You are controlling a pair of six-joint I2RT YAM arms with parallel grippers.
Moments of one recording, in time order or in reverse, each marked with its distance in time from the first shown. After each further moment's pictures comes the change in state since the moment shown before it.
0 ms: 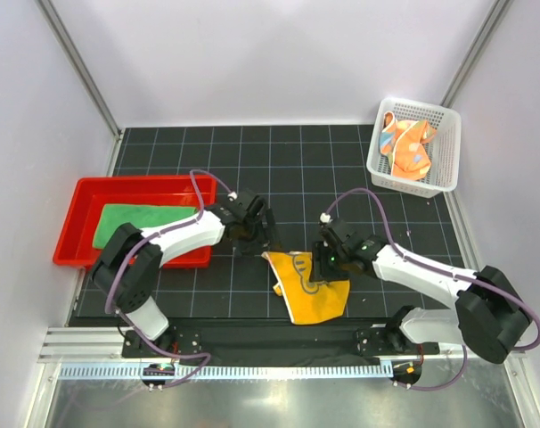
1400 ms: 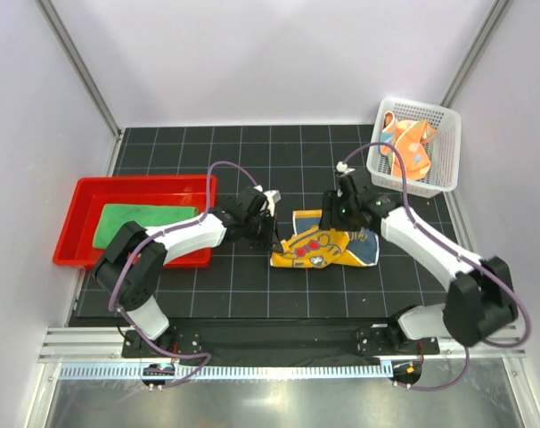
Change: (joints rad) left arm -0.004 0.039 -0.029 0.228 0.259 0.335; right arm -0.213 0.055 0.331 -0.109 0.099 -0.203
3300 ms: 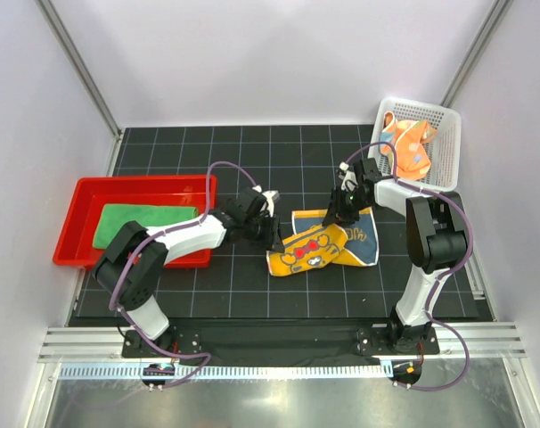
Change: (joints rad) left arm 0.000 -0.001 -0.020 0.032 -0.028 0.016; right arm -0.346 0.568 0.157 0.151 -0.524 -0.219
